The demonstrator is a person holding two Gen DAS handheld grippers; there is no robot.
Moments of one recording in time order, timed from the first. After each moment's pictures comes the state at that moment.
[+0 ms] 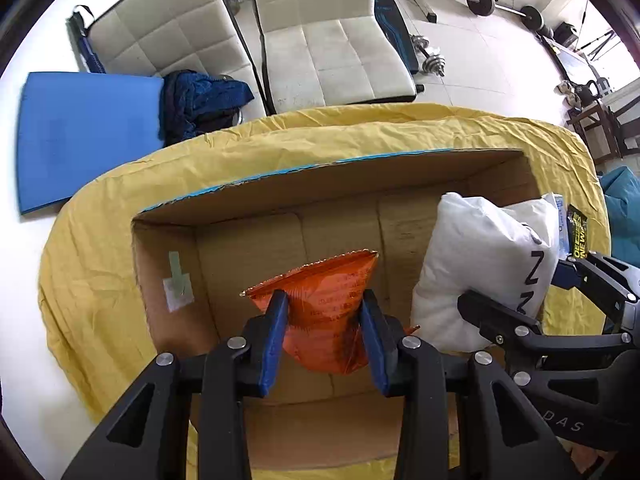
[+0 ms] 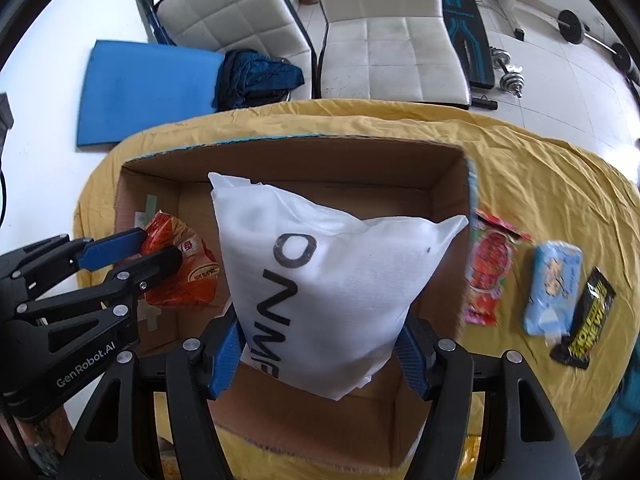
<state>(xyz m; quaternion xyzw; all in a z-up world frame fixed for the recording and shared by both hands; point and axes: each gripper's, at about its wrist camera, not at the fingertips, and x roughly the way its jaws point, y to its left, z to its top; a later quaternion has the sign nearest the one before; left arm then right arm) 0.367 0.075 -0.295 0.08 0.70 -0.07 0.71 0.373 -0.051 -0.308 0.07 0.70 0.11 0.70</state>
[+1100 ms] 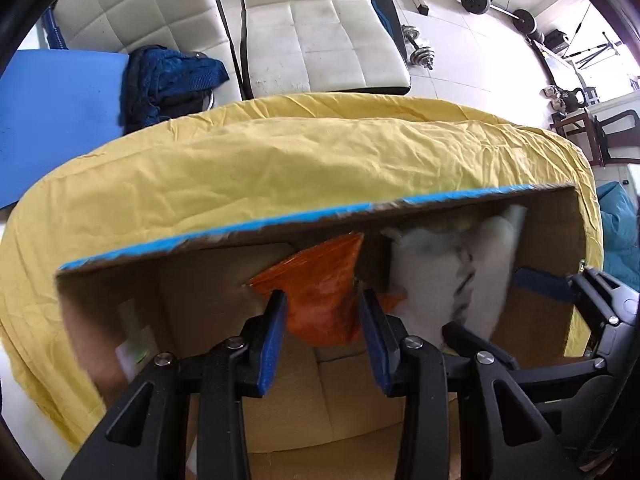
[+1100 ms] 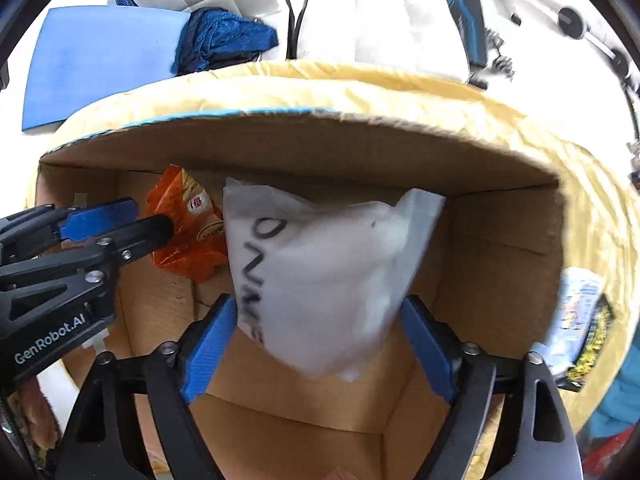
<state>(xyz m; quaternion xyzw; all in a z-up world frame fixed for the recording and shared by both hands) 0.411 0.100 -0.360 0.03 0.72 -0.12 0.68 0.403 -0.027 -0.376 0.01 0.74 0.07 0.67</state>
